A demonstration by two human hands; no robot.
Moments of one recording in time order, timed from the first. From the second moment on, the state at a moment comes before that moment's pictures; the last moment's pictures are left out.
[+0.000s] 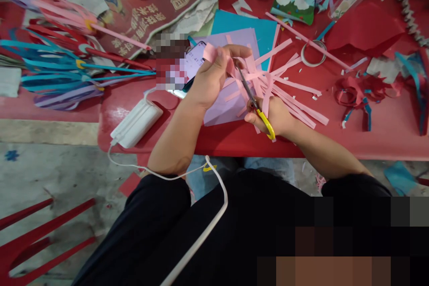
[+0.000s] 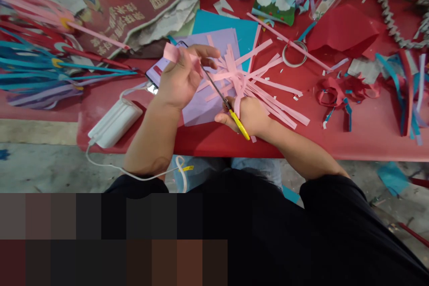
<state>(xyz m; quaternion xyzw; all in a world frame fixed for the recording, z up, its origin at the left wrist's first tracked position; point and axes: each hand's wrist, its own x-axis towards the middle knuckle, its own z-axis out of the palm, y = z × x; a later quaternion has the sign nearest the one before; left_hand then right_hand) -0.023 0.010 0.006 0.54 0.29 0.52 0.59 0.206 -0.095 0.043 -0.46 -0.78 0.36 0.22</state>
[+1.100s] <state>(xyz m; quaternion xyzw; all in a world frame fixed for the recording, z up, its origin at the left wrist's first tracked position) 0.010 -0.013 0.018 0.41 0.37 0.55 0.63 0.200 -0.074 0.025 -0.52 -0.52 0.47 0.50</state>
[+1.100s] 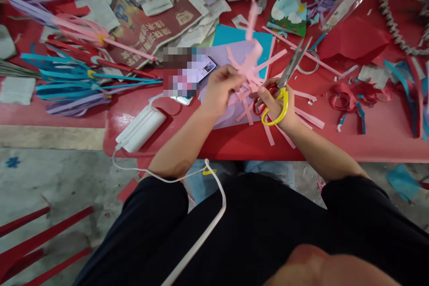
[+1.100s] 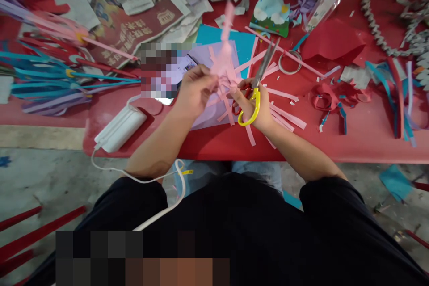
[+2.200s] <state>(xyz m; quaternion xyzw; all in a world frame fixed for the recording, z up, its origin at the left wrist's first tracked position) -0.125 0.035 0.040 0.74 0.60 0.28 0.14 0.213 -0.057 0.018 -0.56 -0.47 0.44 0.53</state>
